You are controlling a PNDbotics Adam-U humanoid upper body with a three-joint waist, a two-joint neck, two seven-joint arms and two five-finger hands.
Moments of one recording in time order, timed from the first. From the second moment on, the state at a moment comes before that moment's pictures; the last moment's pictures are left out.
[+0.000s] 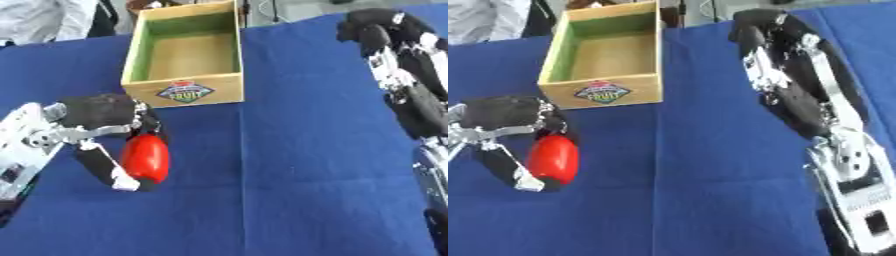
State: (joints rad) left arm -0.63 0.67 -0.30 -1.67 -0.58 -0.52 -0.59; right arm -0.50 -0.26 0.17 -1.98 0.06 0.04 0.02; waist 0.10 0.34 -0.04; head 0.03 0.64
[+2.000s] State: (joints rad) left arm -0.92 0.73 -0.03 -1.22 -0.76 -0.54 -0.08; right arm -0.56 -0.28 0.22 -1.98 0.03 0.03 0.08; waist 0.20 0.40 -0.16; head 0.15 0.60
